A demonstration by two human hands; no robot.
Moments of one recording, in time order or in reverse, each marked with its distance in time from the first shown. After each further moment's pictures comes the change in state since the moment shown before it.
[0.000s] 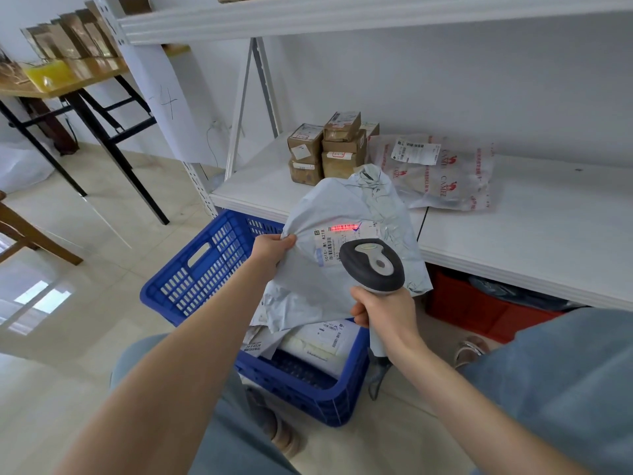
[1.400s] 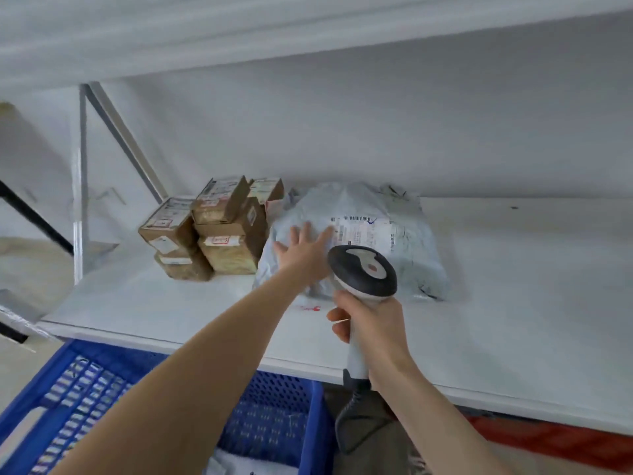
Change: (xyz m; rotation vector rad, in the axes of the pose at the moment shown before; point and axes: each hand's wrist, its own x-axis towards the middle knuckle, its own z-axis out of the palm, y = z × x) left_hand 0.195 0.128 0.319 1.372 -0.239 0.682; right_hand 0.261 -0.067 -0.098 0.441 0.213 0.046
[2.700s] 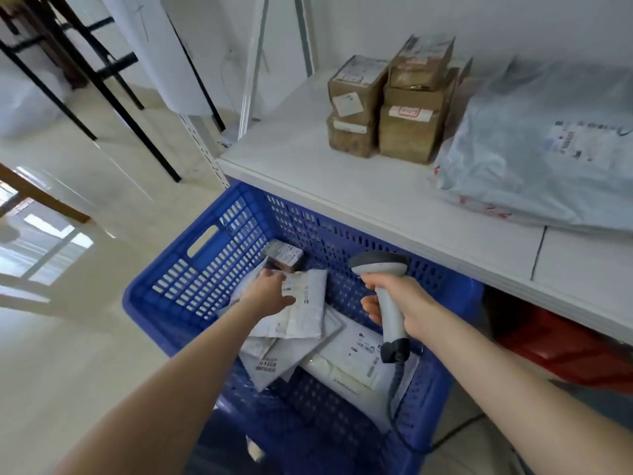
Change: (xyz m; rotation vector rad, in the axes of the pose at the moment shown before) left_hand -0.268 -0.315 0.165 -0.195 -0.363 -0.479; right_hand -0.061 0.169 0.132 -0.408 -0.418 0.561
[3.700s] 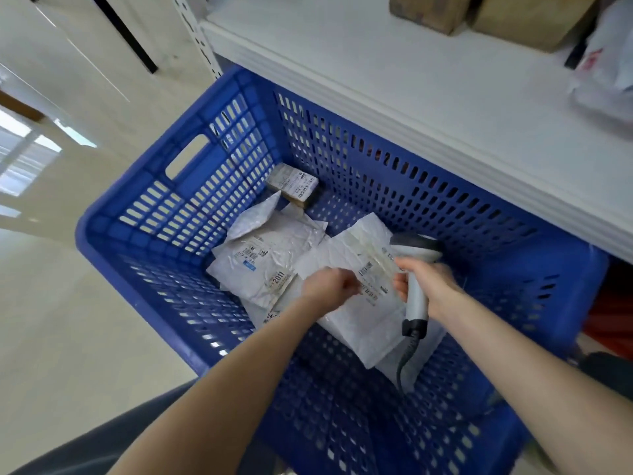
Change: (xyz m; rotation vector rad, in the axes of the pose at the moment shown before) left_hand 0.053 0.021 0.139 -0.260 -0.134 0.250; right_hand 0.143 0.087 0.017 -0.010 0.284 0.168
